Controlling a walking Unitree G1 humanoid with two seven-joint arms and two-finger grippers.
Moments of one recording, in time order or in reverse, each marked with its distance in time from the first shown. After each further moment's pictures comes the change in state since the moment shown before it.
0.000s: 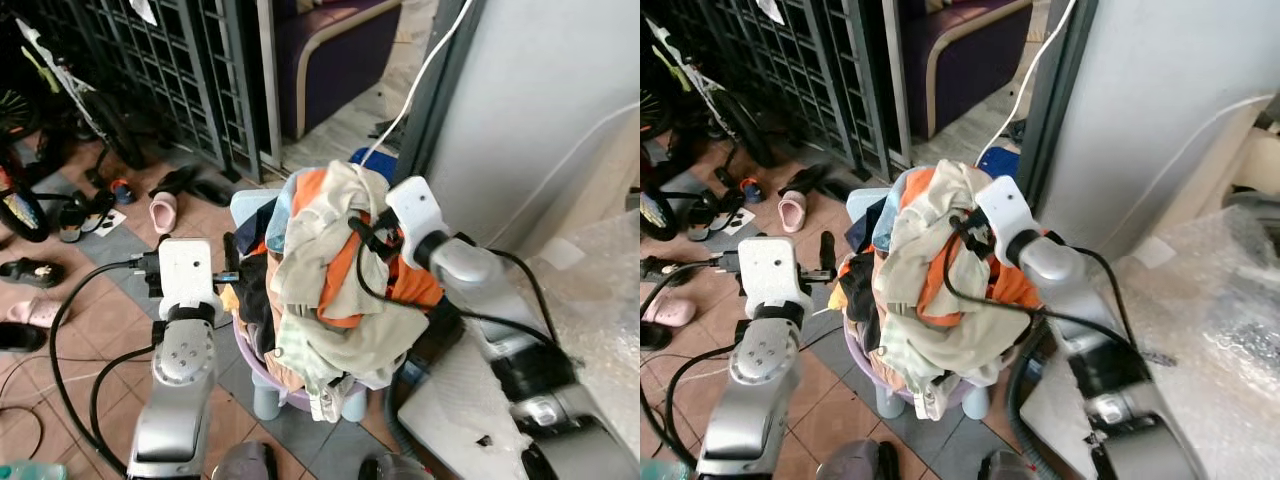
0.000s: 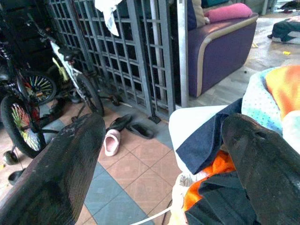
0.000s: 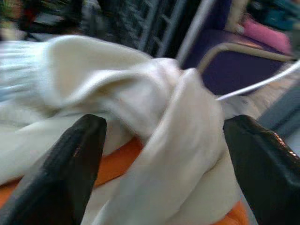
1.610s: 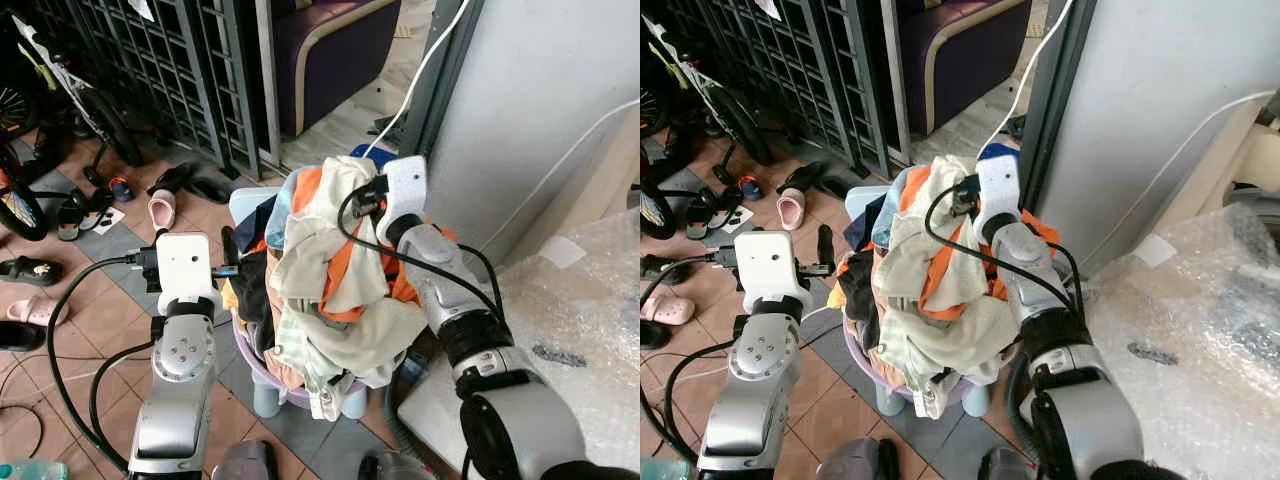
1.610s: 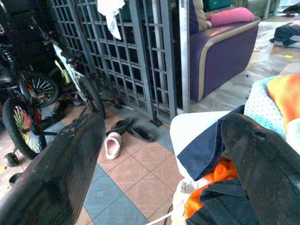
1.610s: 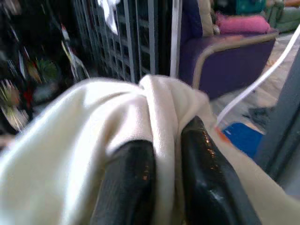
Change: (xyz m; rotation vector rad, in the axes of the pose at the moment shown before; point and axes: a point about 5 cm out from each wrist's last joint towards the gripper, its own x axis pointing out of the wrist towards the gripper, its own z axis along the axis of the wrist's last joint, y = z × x) left arm 0.003 0.000 0.007 -0.006 -0.027 0.024; right arm 0.026 0.005 0.014 0.410 -0.184 -0.091
